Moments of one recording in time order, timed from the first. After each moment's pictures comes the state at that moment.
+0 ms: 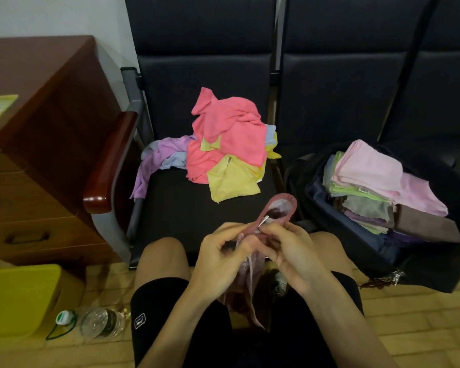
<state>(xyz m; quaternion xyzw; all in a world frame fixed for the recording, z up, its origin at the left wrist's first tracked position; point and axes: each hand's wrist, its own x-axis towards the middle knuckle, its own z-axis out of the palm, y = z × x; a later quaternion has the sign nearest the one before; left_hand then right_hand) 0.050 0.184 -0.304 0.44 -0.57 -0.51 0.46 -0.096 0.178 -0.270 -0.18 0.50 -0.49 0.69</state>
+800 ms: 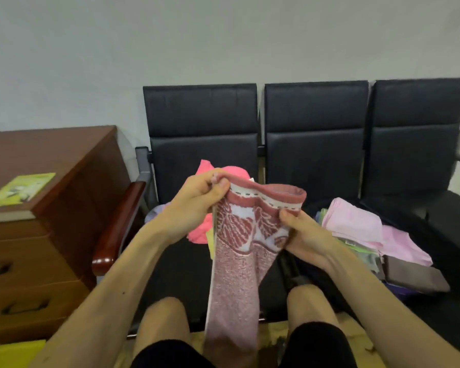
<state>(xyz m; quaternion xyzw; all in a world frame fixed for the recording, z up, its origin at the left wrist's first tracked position) 0.083 0.113 -0.137 0.33 -0.70 -0.48 0.41 -0.146 0.132 -0.192 -0.44 0.37 -0.48 0.66</state>
